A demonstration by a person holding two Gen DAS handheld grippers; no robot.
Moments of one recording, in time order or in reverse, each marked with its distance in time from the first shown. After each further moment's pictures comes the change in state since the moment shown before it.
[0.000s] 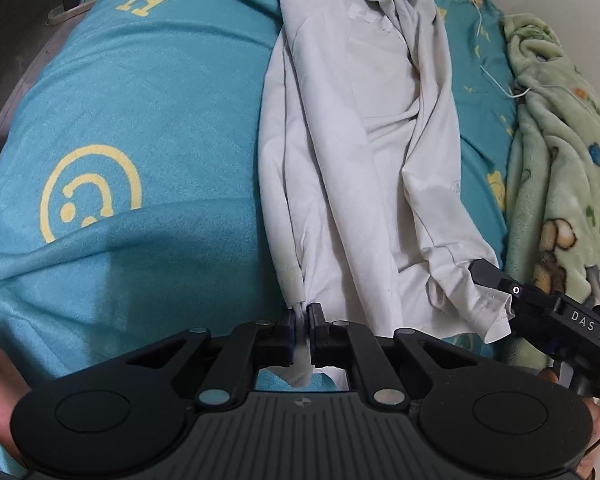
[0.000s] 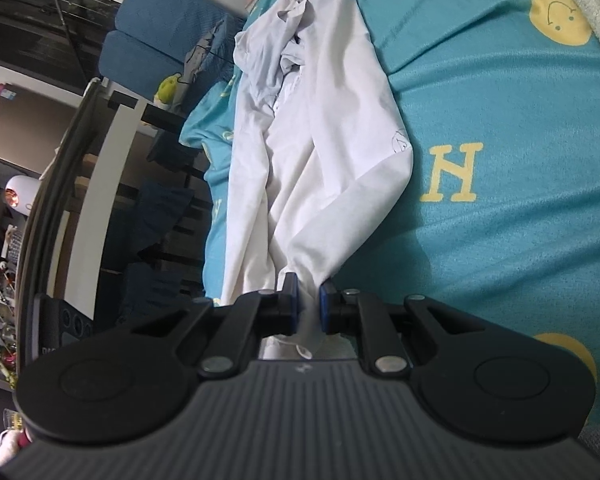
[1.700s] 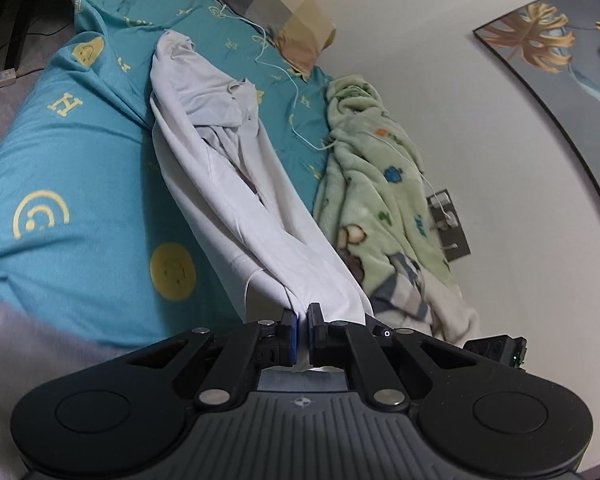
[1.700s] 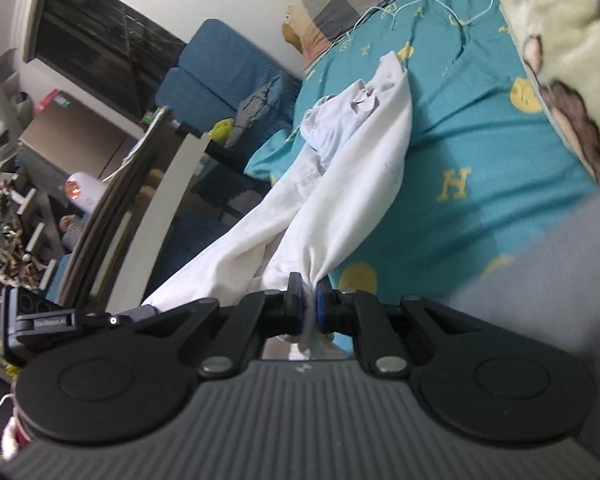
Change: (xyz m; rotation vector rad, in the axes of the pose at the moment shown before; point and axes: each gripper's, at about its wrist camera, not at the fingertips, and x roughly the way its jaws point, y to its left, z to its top) left arm -0.202 -0.036 -0.140 0.166 -0.275 -0.418; right arm -0.150 0.053 -0.106 -0.110 -0.207 0.073
